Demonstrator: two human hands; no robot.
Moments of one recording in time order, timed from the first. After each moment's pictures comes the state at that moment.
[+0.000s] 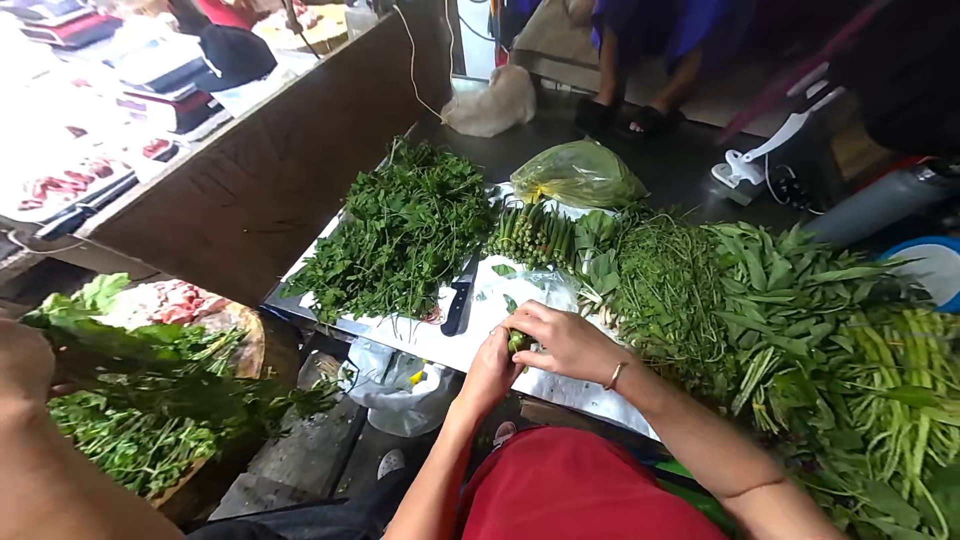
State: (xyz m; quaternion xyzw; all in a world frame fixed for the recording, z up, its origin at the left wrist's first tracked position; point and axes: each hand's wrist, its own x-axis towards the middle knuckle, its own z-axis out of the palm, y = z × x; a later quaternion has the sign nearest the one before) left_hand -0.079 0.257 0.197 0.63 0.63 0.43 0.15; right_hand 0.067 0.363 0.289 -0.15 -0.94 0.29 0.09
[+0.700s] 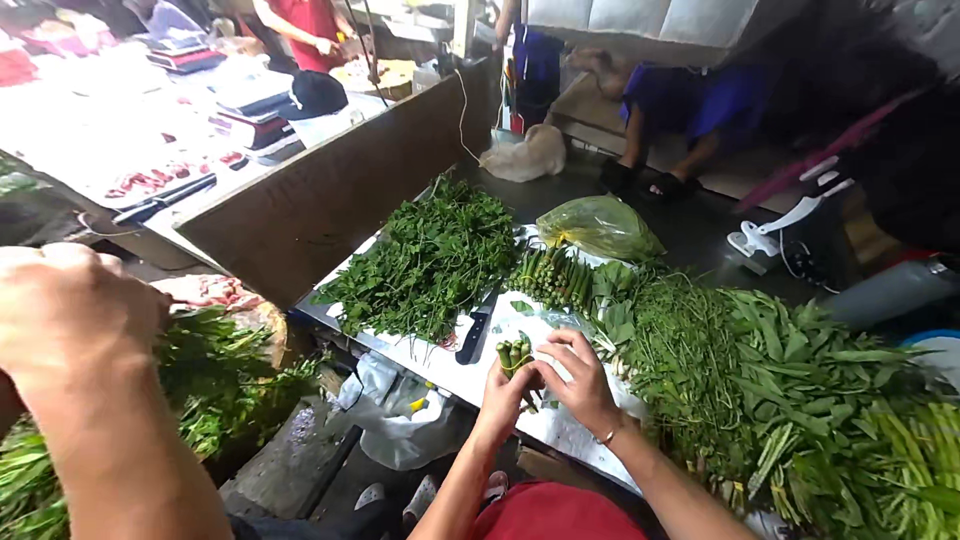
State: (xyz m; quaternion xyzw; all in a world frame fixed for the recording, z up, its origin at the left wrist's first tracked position) left_hand -0.064 0.266 0.217 0.24 0.47 0.72 0.46; right_hand 0.054 0.357 0.234 -0.17 -0.84 0.24 0.45
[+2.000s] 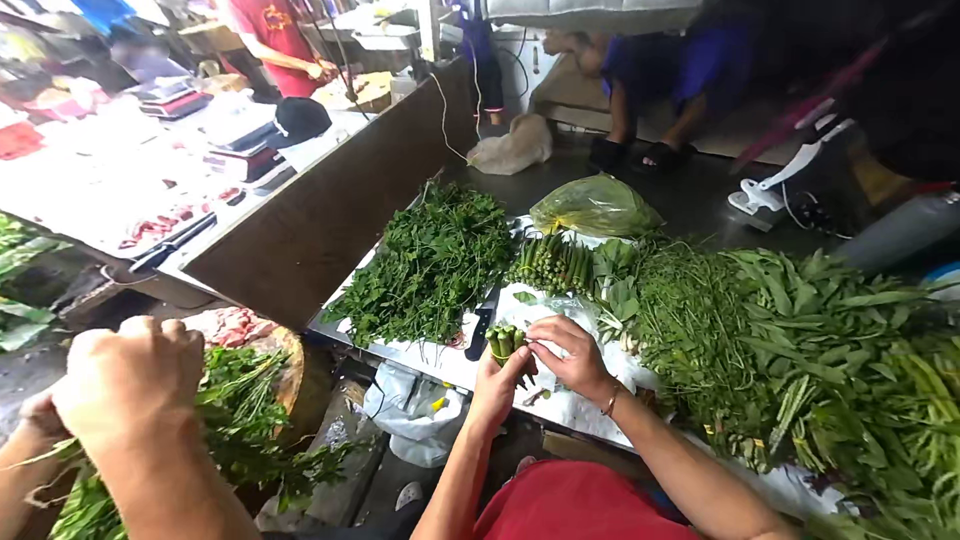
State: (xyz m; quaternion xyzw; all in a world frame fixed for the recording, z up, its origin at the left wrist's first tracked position) left_hand -0.084 0.254 0.230 0.30 0.43 0.72 0.46; right_hand 0.038 0.360 0.230 -0.09 -0.79 0.32 0.51
